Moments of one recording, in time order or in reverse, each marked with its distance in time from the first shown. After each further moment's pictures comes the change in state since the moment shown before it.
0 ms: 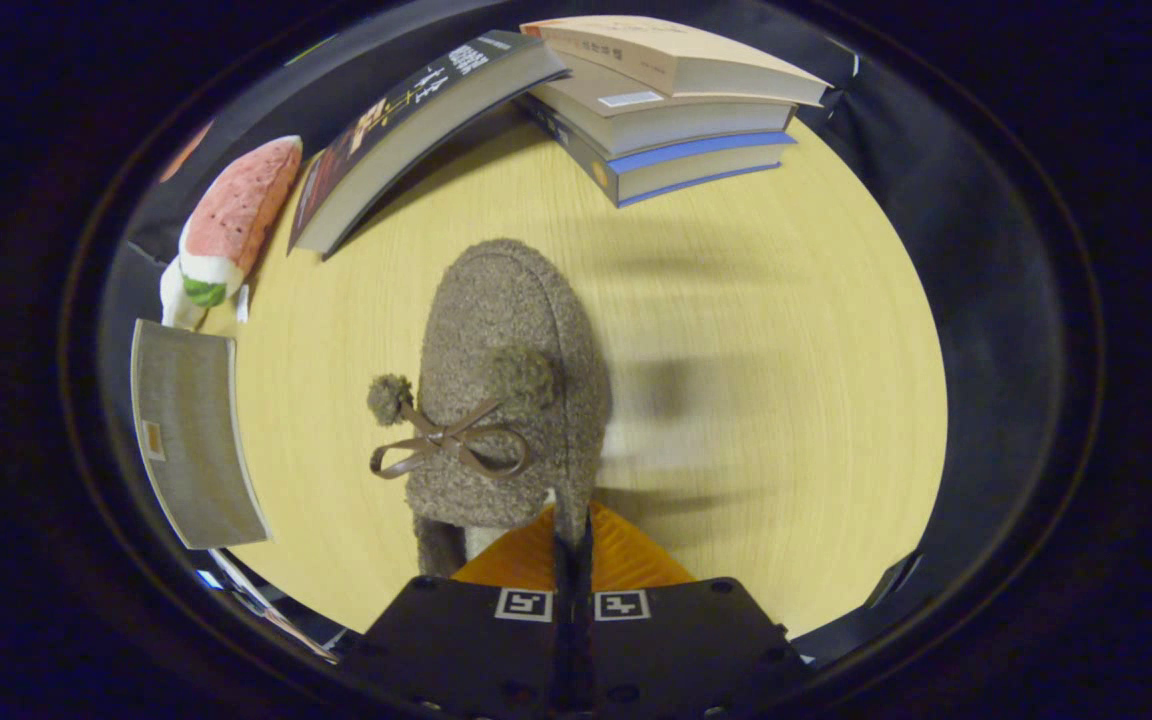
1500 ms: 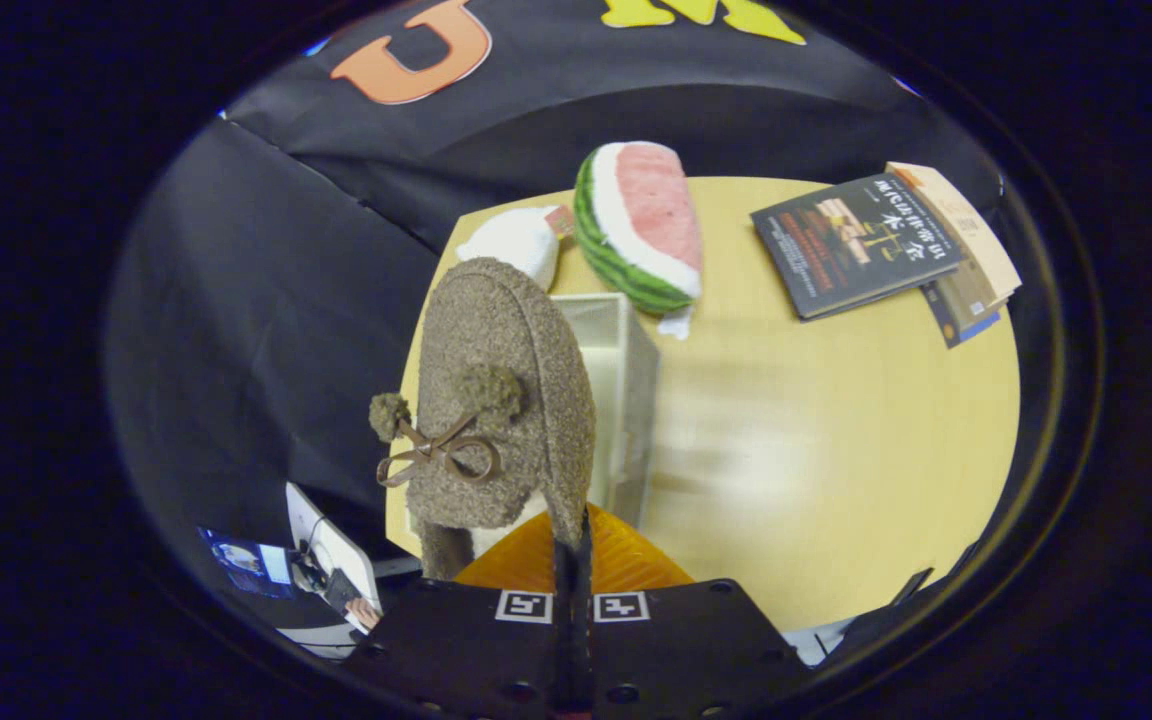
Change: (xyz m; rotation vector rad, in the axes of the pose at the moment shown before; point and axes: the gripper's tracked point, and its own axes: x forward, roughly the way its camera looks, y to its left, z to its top) arm -0.176 0.404 -0.062 -0.259 -0.074 0.345
